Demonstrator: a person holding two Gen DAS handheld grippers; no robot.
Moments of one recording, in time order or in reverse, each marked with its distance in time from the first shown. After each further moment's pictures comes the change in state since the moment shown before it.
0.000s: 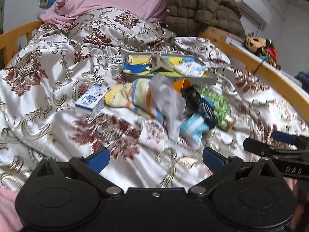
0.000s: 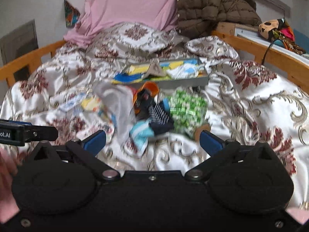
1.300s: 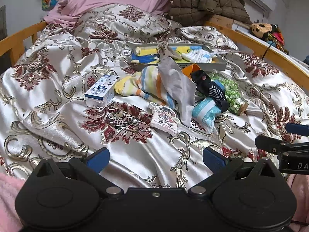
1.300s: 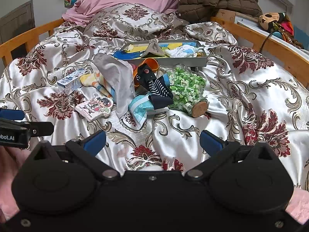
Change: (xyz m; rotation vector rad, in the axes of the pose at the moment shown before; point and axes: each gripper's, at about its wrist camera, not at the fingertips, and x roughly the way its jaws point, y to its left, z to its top) left arm 0.009 -0.003 -0.013 0.052 0.046 0.071; right arm 0.013 -0.003 -0.007 -0.042 0.082 -0.032
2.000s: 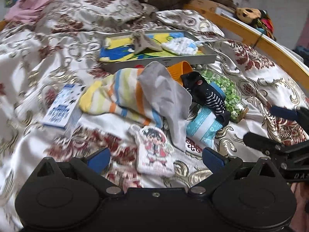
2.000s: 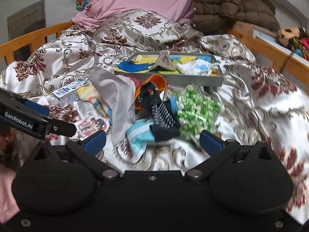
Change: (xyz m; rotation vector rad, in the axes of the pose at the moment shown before) left arm 0.100 0.009 0.071 0.089 0.106 -0.177; right arm 0.083 -0.007 0.053 -0.097 -0.079 0.055
